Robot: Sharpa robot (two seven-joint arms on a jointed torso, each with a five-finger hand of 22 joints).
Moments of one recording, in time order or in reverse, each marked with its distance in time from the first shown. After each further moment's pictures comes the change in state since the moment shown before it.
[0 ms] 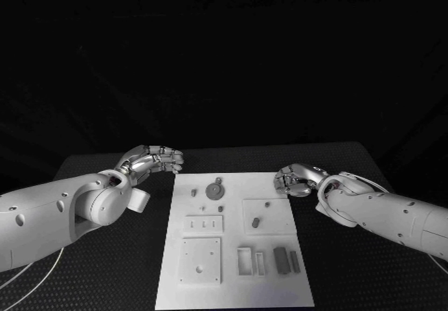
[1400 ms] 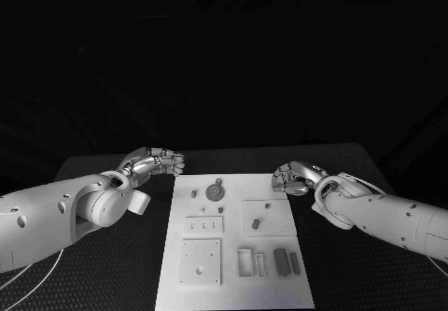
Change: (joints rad) left arm 0.000 0.003 0.000 0.000 -0.027 0.005 -0.029; left_hand -0.044 0.017 -0.011 0.011 0.000 0.032 -0.014 0.005 0.012 0.046 -0.023 0.010 0.007 0.017 -0.002 -0.004 0.017 -0.002 0.000 0.000 0.000 0.000; right arm 0.016 -0.023 -0.001 0.101 -0.007 -0.091 -0.077; right_hand -0.035 0.054 -0.005 -0.028 -0.004 0.099 -0.055 0.015 -0.014 0.082 -0.028 0.087 0.092 0.001 -0.019 0.002 0.005 0.019 0.002 -0.002 0.009 0.000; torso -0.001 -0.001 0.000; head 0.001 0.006
